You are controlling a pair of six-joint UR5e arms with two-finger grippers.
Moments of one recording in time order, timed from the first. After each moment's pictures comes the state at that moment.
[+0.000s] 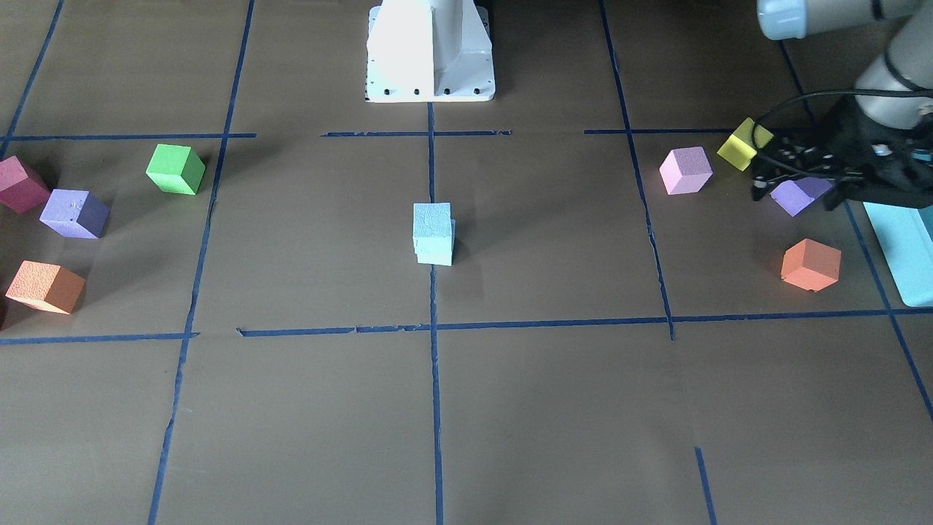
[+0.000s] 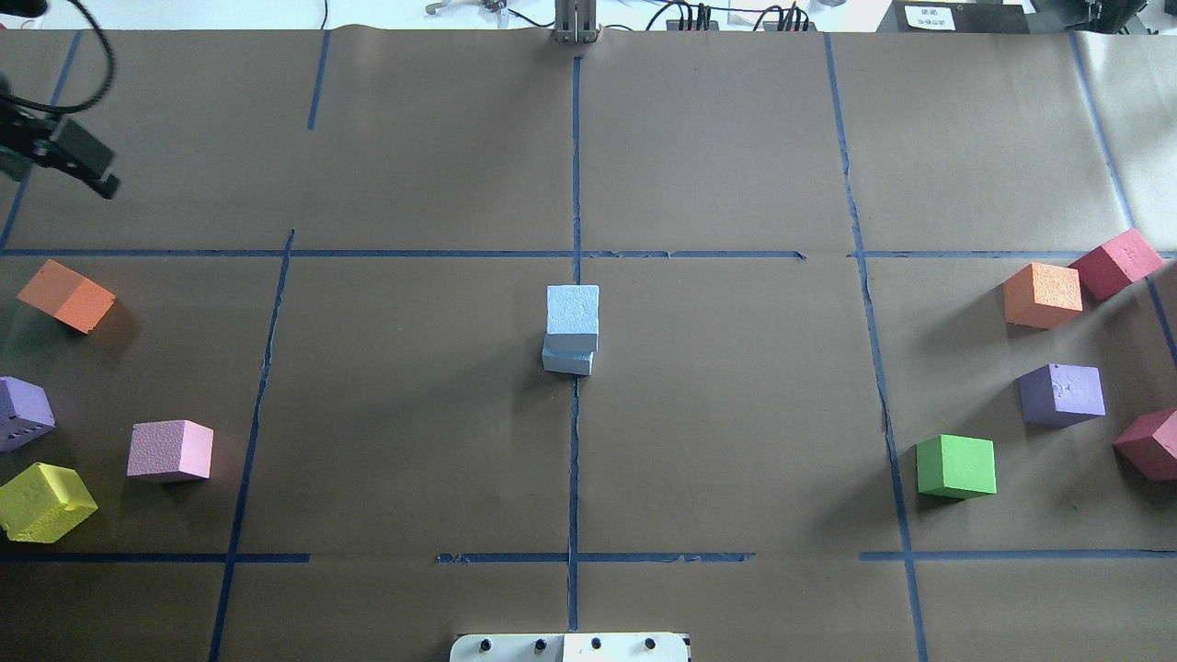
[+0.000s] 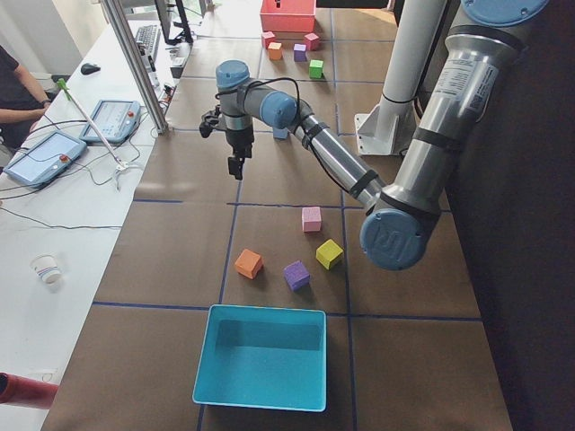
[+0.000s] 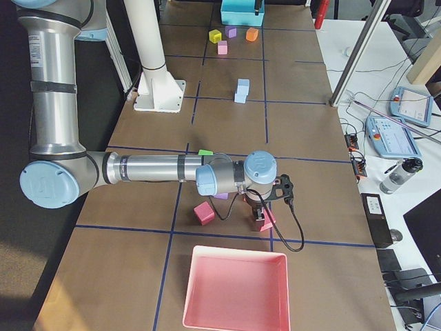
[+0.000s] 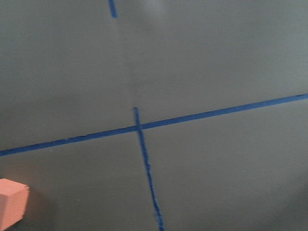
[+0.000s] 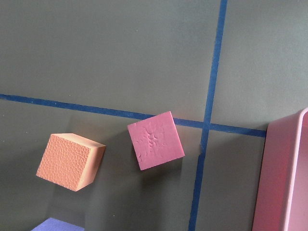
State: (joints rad) left arm -1.24 -1.85 -1.94 -1.27 -2.29 -0.28; right arm 1.53 -1.59 1.63 -1.44 2.42 0.01
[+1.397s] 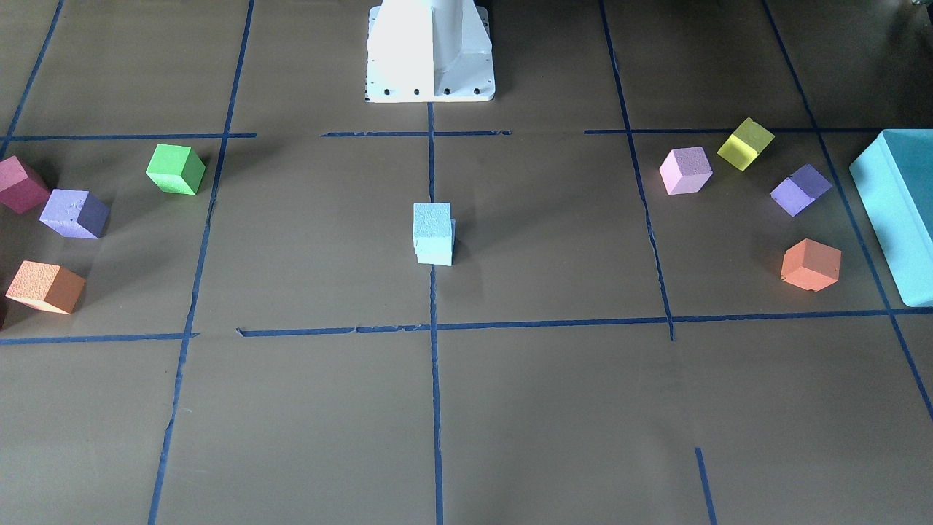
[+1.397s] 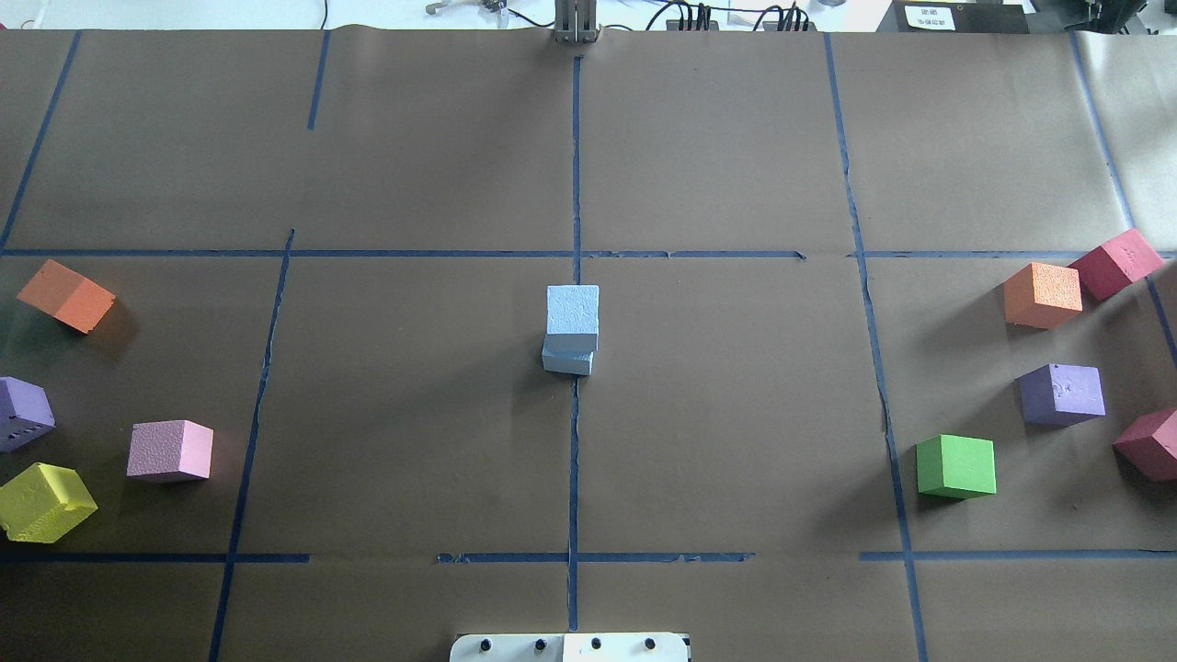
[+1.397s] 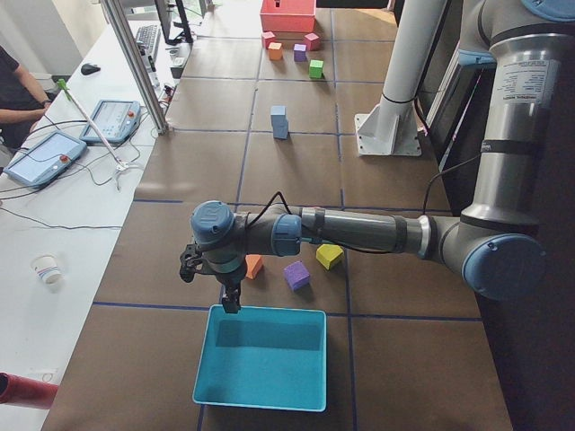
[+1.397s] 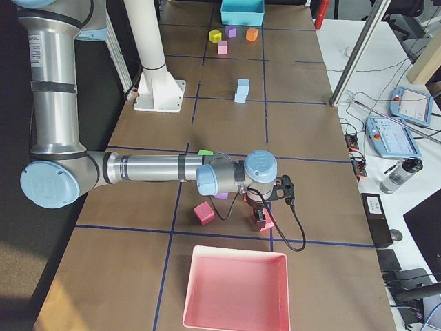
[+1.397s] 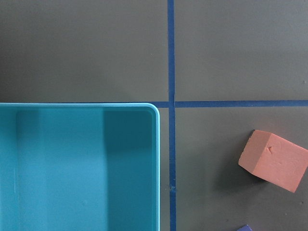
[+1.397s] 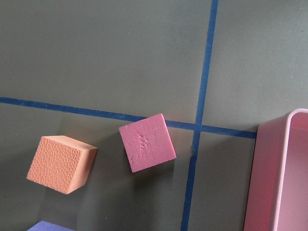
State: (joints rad) left arm -1.55 -1.62 -1.58 -1.50 -2.35 -0.01; right arm 1.54 -1.58 1.63 -1.44 2.40 0.02
